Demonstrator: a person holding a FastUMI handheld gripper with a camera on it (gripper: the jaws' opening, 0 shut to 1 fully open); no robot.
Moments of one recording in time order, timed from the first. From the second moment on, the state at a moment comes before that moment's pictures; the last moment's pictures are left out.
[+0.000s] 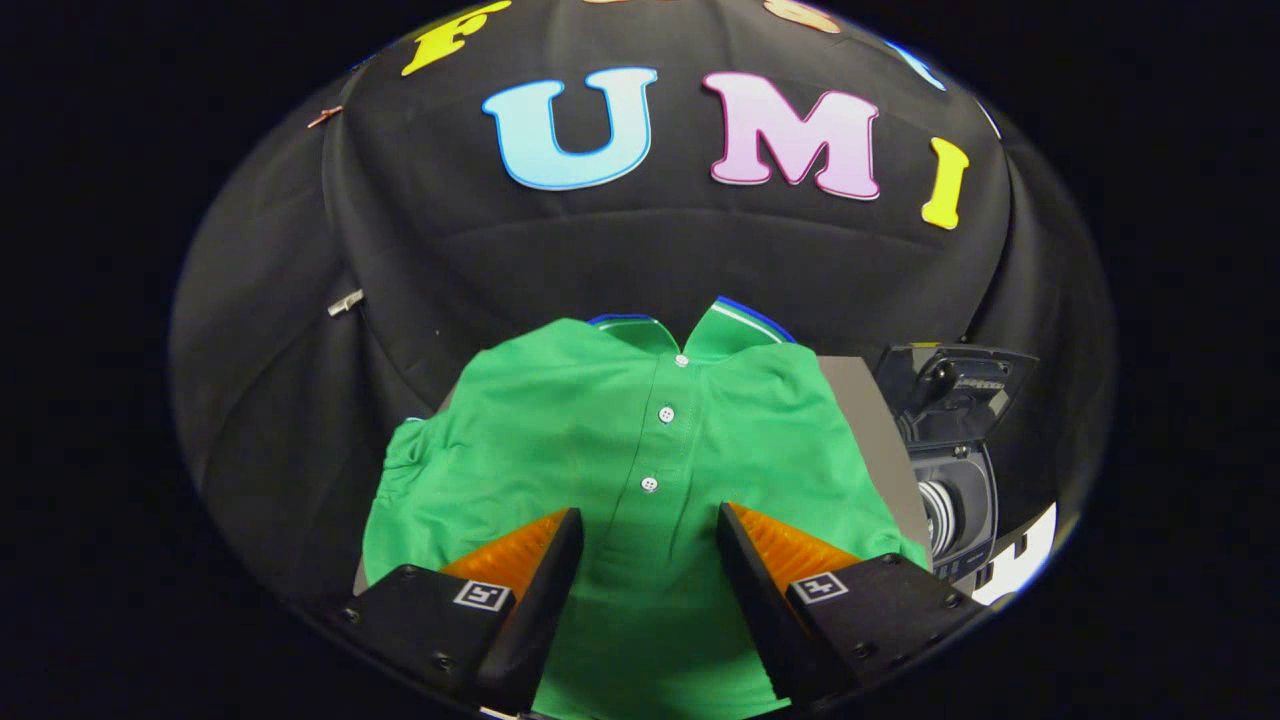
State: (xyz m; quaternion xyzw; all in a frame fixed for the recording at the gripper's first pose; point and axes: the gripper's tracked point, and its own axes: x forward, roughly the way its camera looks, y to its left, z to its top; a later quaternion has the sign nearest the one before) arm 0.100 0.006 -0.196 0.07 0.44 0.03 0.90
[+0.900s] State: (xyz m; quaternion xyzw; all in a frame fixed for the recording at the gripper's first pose) arm 0.102 -0.001 -0.190 0.02 0.42 0.05 0.90
